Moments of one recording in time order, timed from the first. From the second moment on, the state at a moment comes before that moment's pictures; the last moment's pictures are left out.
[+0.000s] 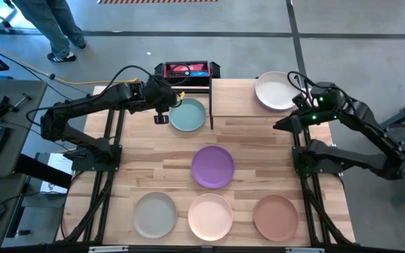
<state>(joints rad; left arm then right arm) 0.33 1.35 1.35 -0.91 -0.45 0.50 -0.60 0.68 1.04 -0.99 -0.53 0.59</state>
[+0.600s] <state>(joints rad) 0.31 1.36 1.35 -0.92 -0.17 0.10 -0.16 0.91 1.04 -0.46 -0.51 0.71</state>
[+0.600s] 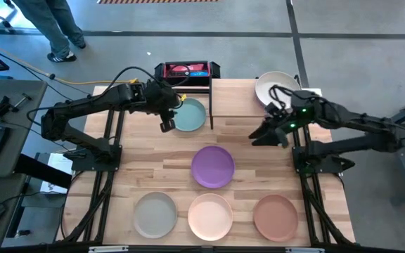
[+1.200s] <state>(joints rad) 0.25 1.36 1.35 -0.98 -0.06 -0.14 0.06 1.21 1.04 -0.42 -0.41 0.38</state>
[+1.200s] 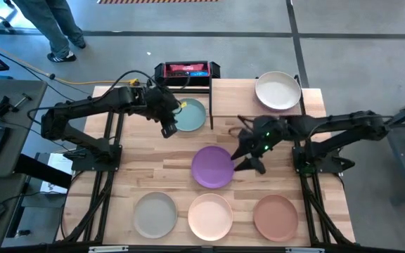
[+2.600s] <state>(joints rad) -0.09 1.36 1.35 -1.05 -0.04 -0.31 0.32 1.72 1.04 -0.38 -0.01 -0.08</state>
